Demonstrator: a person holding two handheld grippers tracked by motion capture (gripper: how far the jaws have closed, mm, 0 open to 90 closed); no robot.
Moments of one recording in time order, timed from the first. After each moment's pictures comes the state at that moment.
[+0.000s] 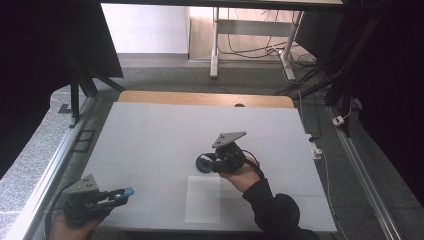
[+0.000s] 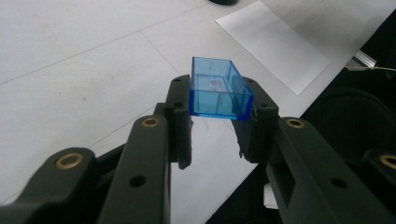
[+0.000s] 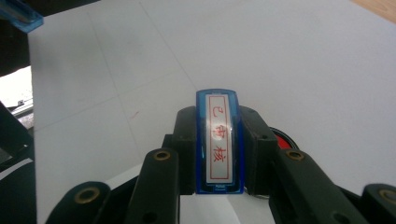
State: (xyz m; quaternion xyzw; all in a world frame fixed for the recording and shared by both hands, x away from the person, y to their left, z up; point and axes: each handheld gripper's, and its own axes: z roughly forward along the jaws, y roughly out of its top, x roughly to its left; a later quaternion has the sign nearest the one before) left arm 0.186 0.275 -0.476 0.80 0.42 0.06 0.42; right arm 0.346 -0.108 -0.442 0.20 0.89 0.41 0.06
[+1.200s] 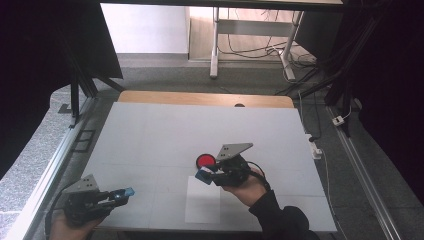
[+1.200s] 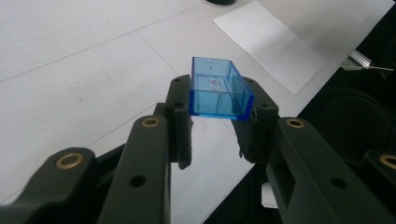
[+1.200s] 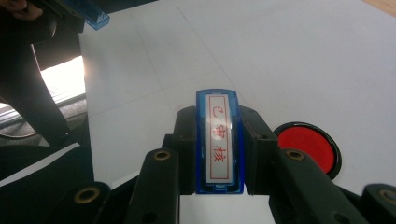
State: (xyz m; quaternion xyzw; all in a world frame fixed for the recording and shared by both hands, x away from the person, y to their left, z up) left arm 0.187 0.275 -0.476 0.80 0.42 0.06 0.43; right arm 0.308 -0.118 -0.431 0.17 0.88 0.43 0.04
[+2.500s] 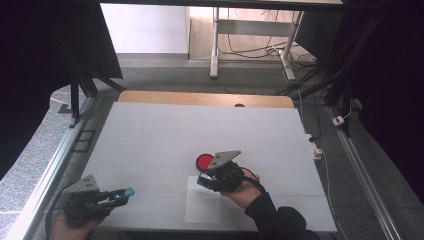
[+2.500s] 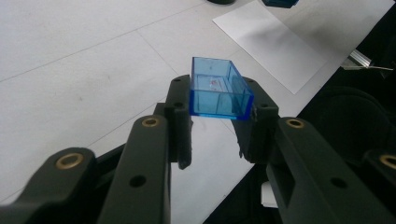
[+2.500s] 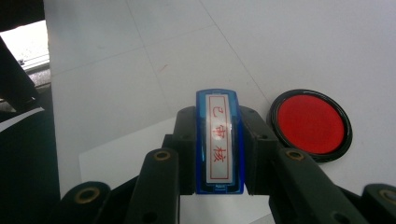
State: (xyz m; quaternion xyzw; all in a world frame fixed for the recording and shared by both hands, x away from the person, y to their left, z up) left arm 0.187 0.275 -0.477 0.80 0.42 0.06 0.43; right arm 0.310 -0.108 -0.464 0.16 0.91 0.37 0.07
